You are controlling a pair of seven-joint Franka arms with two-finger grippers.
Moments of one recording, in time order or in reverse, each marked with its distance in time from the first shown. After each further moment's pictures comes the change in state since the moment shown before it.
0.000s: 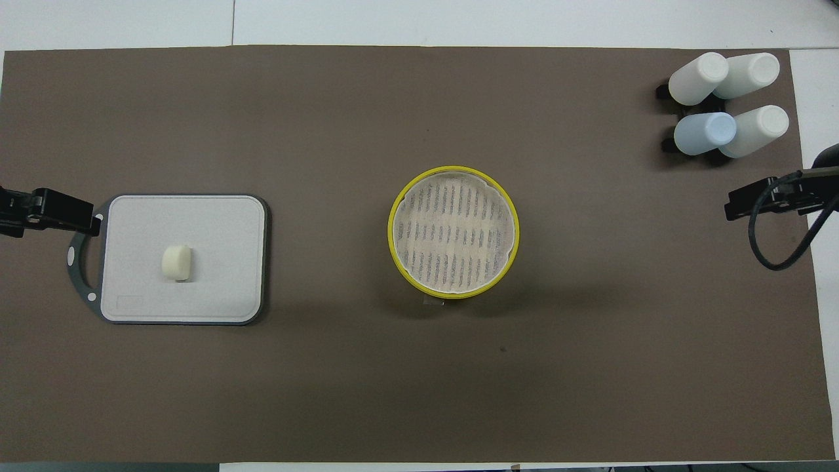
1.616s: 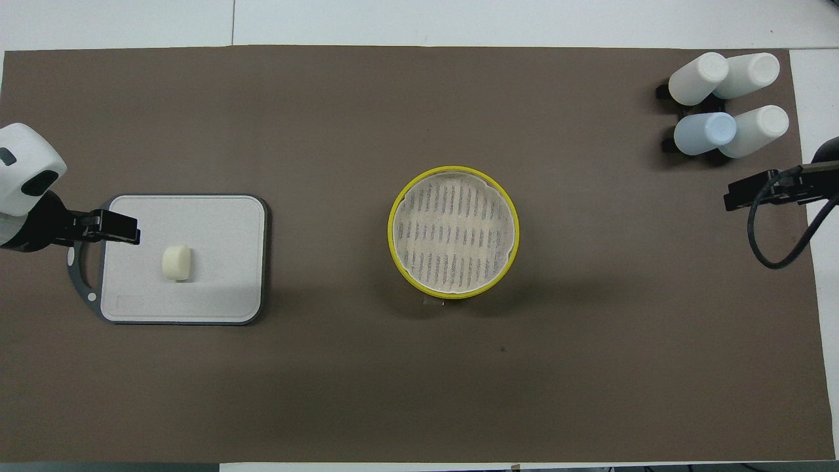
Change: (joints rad) left arm 0.013 -0.063 0.008 -0.346 0.000 0.326 0.001; right arm 0.017 0.000 0.010 -0.001 0.000 0.074 -0.009
